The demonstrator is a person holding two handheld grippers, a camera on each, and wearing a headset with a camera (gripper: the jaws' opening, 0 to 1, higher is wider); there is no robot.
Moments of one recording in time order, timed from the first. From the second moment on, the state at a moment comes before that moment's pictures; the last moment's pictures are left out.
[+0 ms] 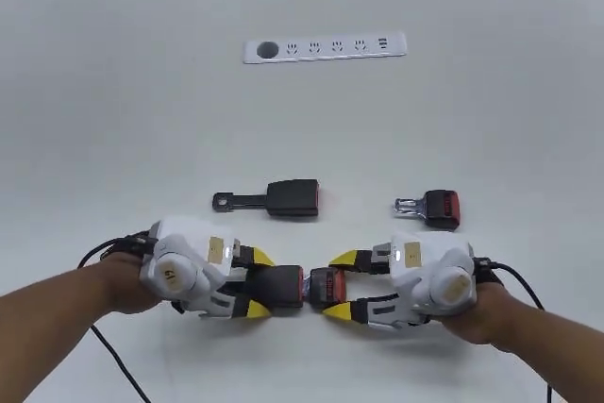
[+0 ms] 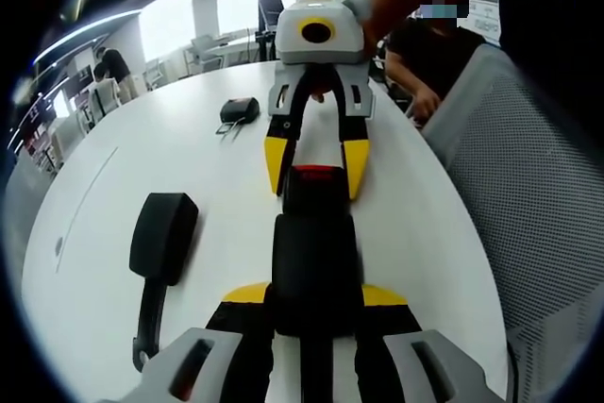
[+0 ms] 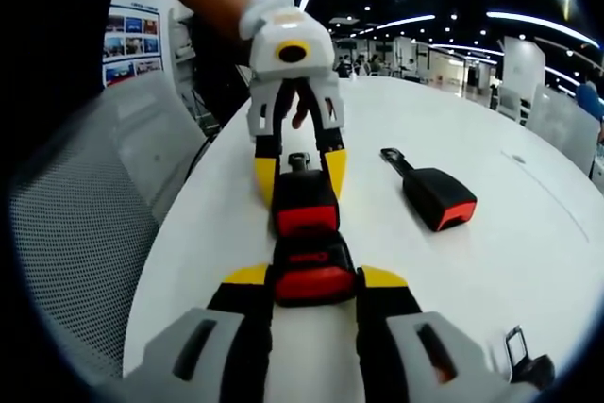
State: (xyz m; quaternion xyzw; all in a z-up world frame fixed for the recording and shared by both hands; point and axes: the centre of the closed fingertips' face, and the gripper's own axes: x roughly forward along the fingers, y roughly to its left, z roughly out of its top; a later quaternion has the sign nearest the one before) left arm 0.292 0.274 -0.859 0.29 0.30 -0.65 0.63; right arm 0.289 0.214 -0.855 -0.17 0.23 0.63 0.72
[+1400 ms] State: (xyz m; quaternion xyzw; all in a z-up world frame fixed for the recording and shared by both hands) left arm 0.291 0.273 -0.860 0.30 0.30 -0.66 0.62; right arm 0.287 0.207 -0.855 -0.16 0.24 0.62 0.73
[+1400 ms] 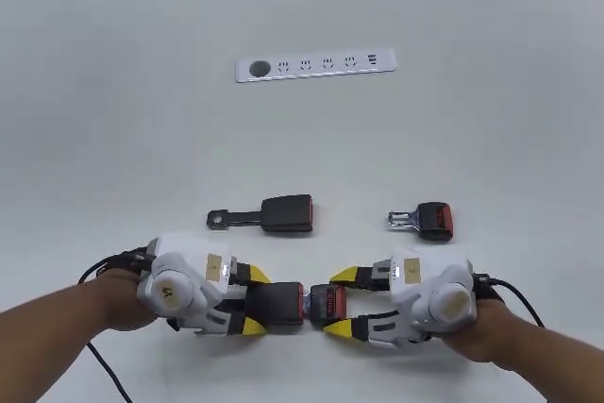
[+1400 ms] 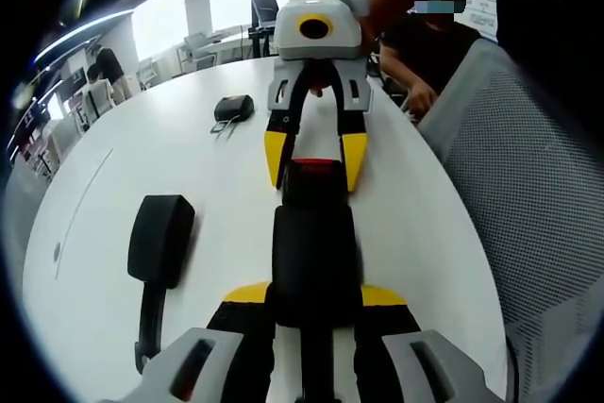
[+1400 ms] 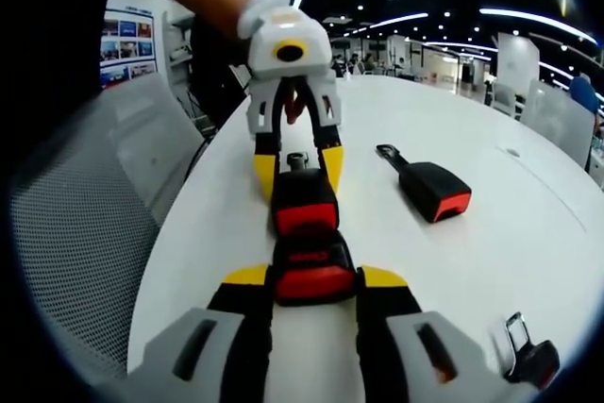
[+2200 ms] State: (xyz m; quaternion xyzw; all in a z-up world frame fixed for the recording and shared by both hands) left arm 0.287 0.265 -0.843 0.33 0.32 -0.64 0.62; right arm 0.301 0.209 -0.828 -0.10 0.28 0.55 0.78
